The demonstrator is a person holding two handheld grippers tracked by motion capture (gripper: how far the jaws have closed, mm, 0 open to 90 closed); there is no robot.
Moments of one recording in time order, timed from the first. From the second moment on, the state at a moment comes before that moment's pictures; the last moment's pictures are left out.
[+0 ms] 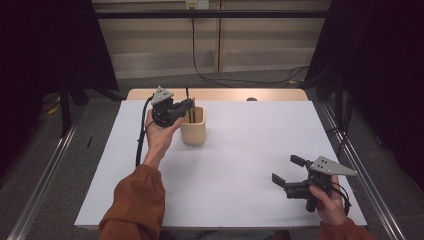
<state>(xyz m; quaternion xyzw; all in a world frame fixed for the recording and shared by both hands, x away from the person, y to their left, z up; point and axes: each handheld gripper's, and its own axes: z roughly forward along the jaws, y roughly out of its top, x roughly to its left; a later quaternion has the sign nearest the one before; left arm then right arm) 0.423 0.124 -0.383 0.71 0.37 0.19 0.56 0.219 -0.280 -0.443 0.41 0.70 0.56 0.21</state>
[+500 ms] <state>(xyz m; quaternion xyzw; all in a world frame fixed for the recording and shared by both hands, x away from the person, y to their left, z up) 0.429 0.125 -0.392 0.72 0.38 0.20 0.55 0.220 -0.282 -0.445 0.41 0.69 0.55 0.21</state>
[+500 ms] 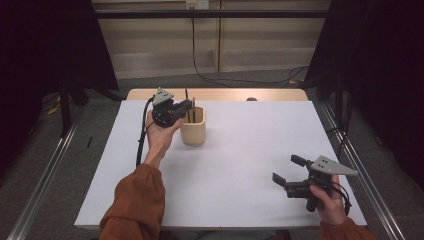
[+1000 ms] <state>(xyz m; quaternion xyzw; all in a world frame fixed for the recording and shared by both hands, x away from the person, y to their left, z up) 0.430 0.129 -0.392 0.71 0.39 0.19 0.56 0.221 -0.282 -0.445 0.41 0.69 0.55 0.21</state>
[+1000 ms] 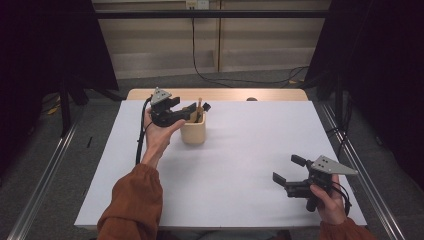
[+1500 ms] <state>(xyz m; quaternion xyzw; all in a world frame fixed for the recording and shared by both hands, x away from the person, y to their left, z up) 0.417 0.132 -0.380 0.71 0.38 0.19 0.57 0.217 -0.283 -0.443 0.42 0.69 0.56 0.21</state>
